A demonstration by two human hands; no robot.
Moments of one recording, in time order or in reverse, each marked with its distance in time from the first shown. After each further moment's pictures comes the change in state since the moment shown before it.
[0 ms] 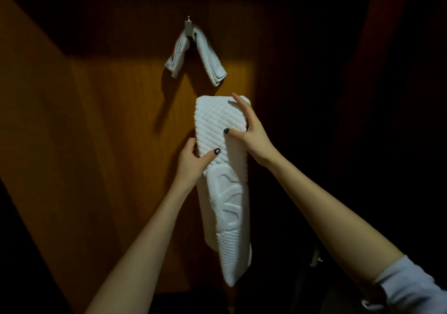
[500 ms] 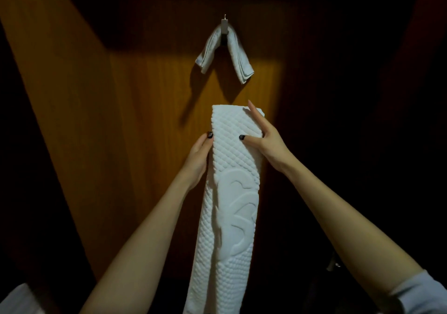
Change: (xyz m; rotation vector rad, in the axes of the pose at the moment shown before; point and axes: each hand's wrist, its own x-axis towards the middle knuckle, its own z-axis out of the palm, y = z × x) left_hand 0.000 -0.005 -0.044 -0.188 -0.102 -0.256; right_hand -0.009 0.004 0.018 0.082 -0.133 0.115
